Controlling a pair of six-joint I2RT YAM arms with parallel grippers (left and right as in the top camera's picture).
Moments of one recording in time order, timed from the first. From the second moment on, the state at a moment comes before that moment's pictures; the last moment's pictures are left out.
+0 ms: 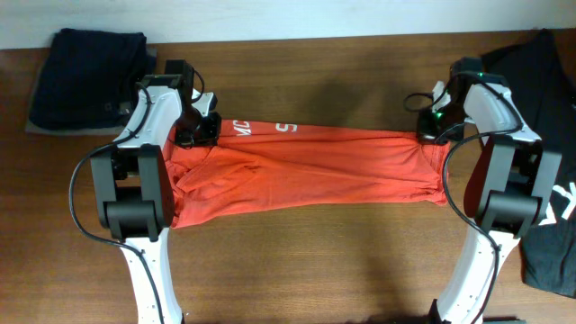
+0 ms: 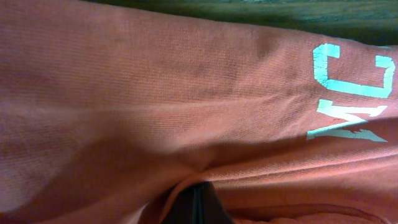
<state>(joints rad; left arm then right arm) -0.03 2.35 1.87 -1.04 0.25 0.00 -0.21 2.28 1.78 -1.01 -0.17 0.02</state>
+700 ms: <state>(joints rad) -0.13 2.35 2.21 -1.36 0.22 -0.01 -0.07 2.31 2.14 -1.51 -0.34 -0.05</state>
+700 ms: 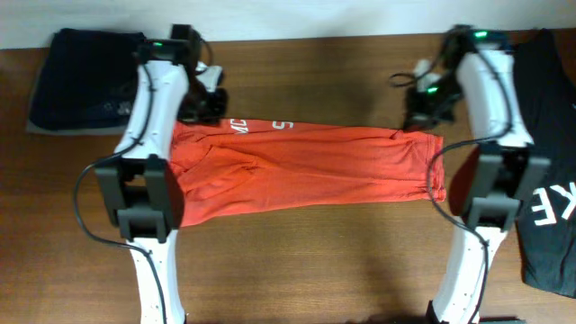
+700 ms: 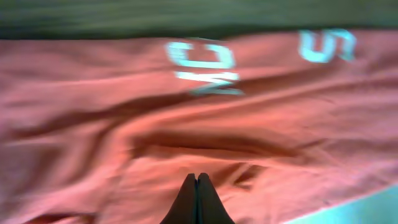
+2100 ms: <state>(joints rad) -0.15 2.34 1.87 -1.26 0.22 -0.05 -0.18 2.31 1.77 -1.29 -0.31 0.03</state>
